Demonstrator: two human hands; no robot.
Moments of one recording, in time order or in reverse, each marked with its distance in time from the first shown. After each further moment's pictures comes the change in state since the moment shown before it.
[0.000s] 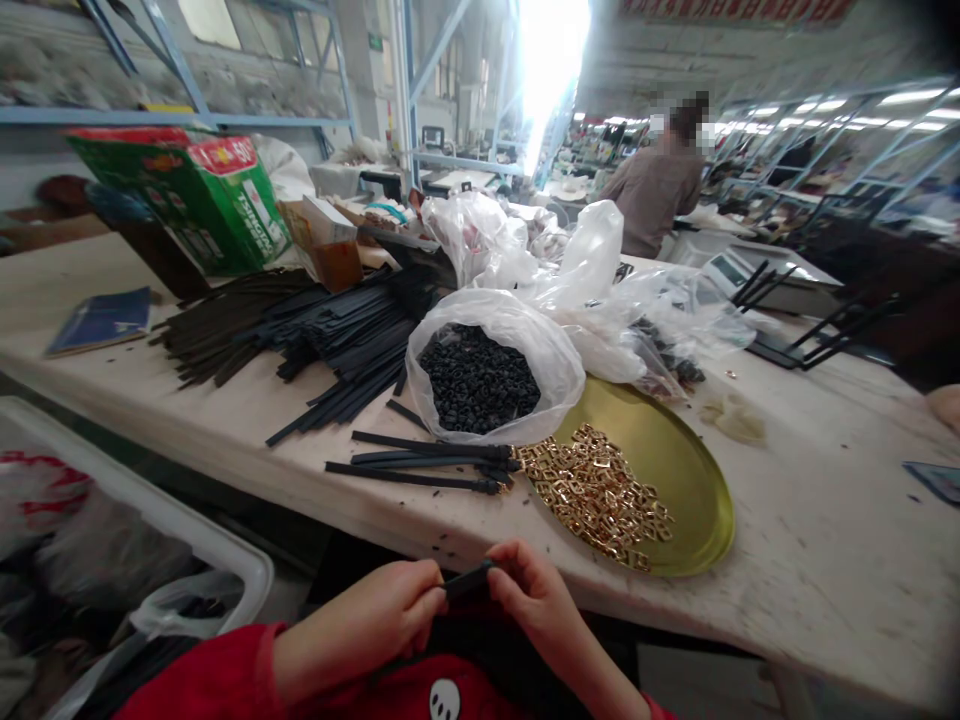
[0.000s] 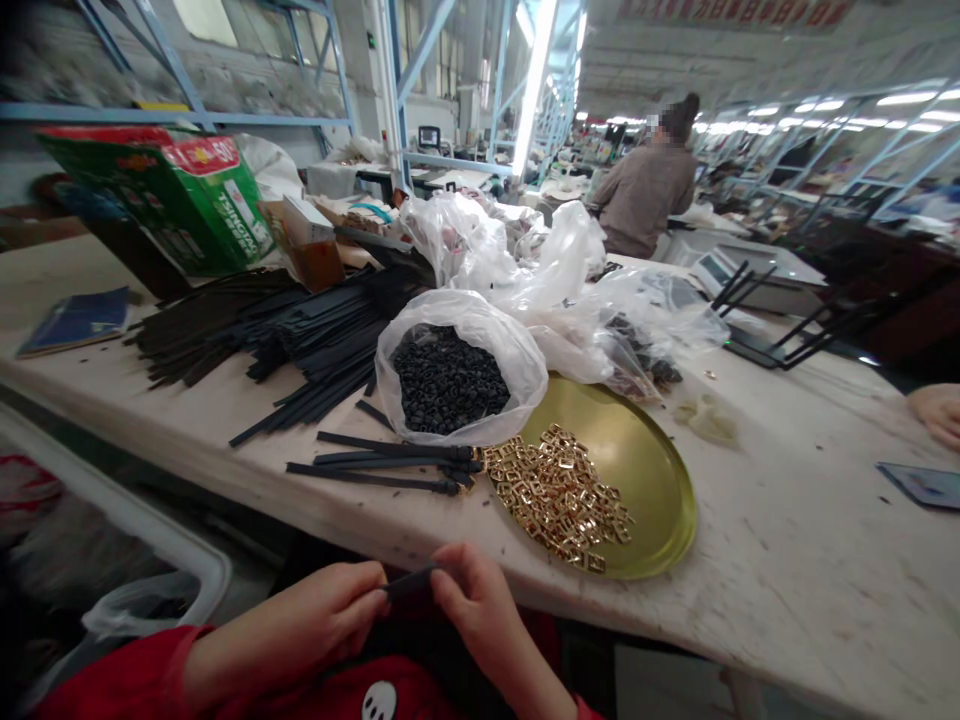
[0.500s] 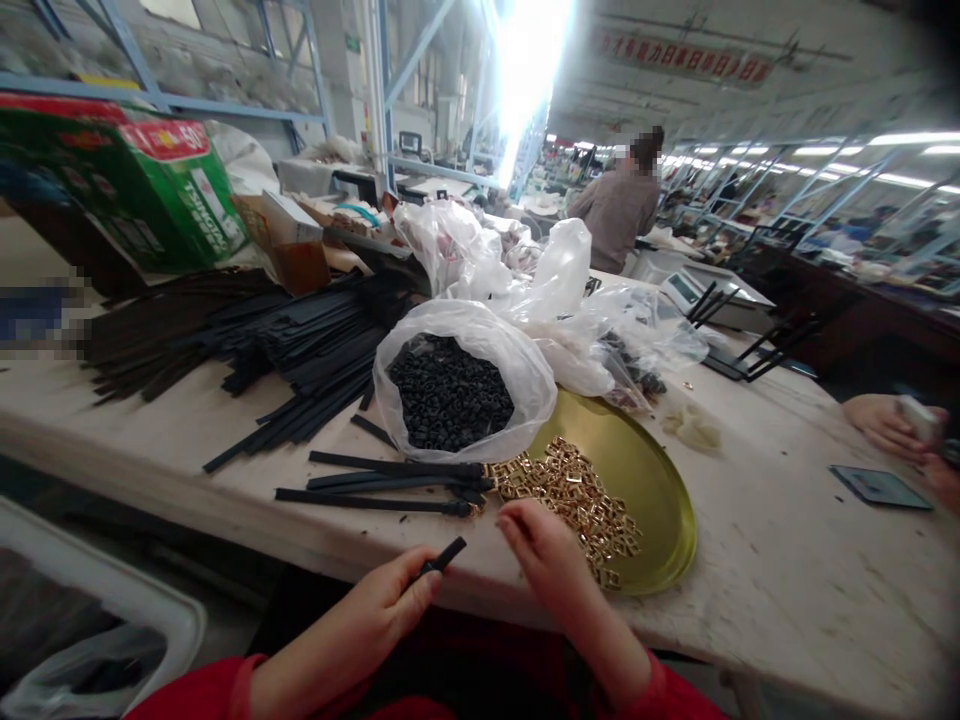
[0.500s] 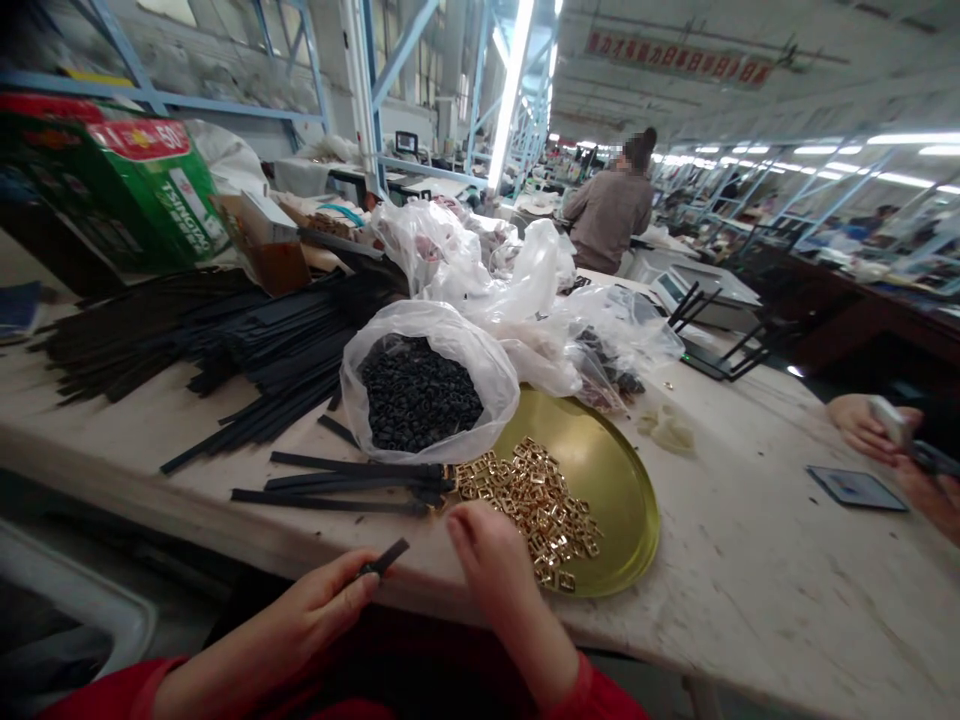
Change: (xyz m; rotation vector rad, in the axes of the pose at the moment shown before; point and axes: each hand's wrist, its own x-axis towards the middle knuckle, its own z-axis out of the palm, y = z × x) left_hand 0.035 -0.001 -0.004 -0.260 0.170 0.209; right_hand 0.041 -0.033 -0.059 -0.762 0.215 -0.161
